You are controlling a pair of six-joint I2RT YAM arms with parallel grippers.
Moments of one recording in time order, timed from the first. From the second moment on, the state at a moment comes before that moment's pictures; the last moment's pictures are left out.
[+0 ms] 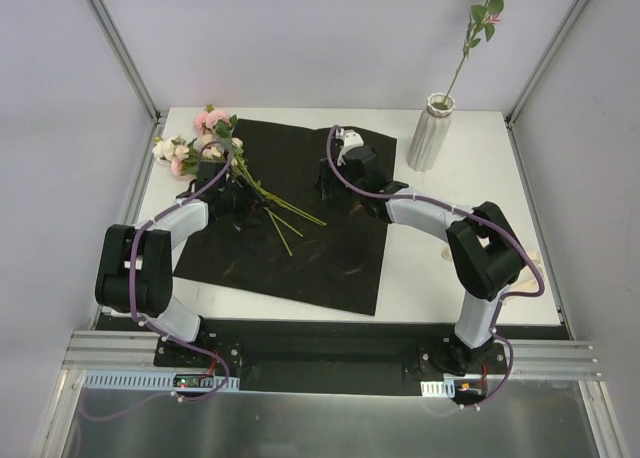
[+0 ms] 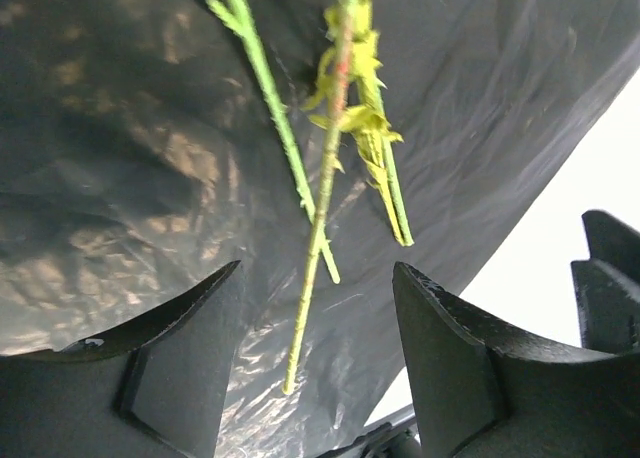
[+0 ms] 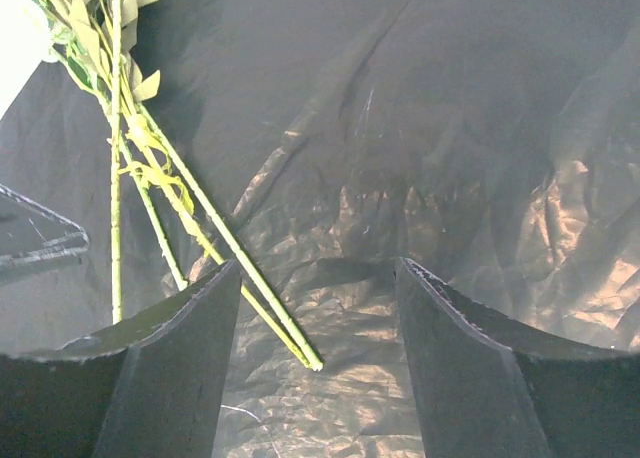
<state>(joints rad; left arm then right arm) -0.10 1.56 0.85 -0.20 0.38 -0.95 0.67 1.83 1.21 0.11 0.00 0.31</state>
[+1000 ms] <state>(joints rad) -0.12 1.78 1.38 -0.42 0.17 -0.73 0.58 1.83 1.17 0.18 -0.12 0.41</state>
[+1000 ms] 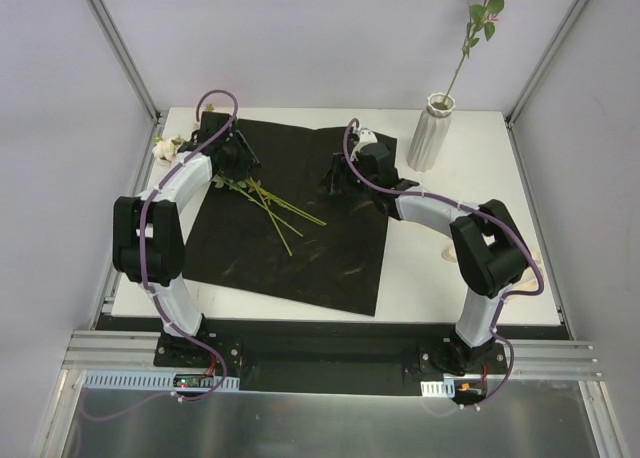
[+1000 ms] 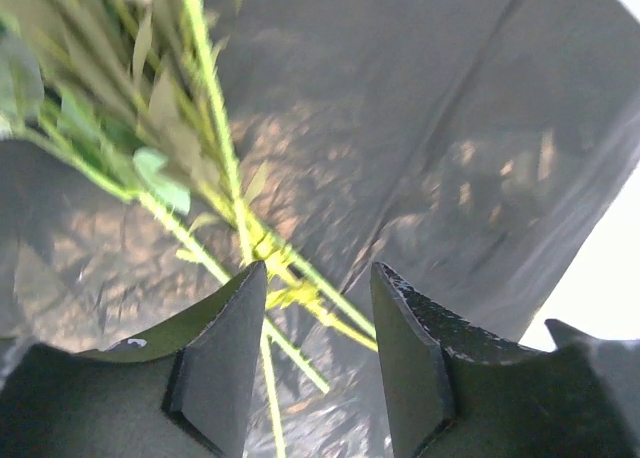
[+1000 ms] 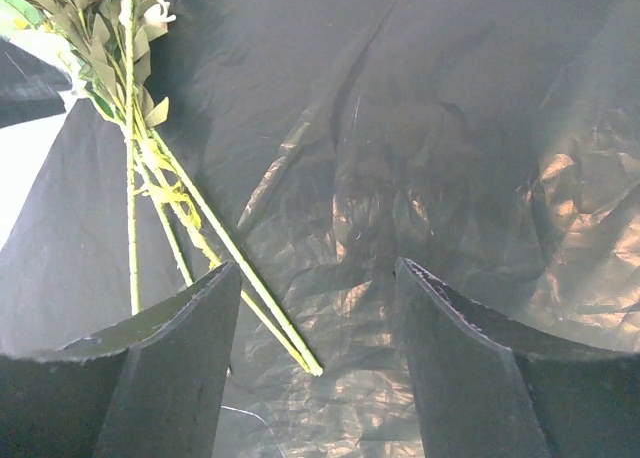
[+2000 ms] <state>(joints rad) -0.26 1.78 1.09 -0.41 0.12 -0.79 0.52 1.83 1.14 0.25 -0.21 0.53</state>
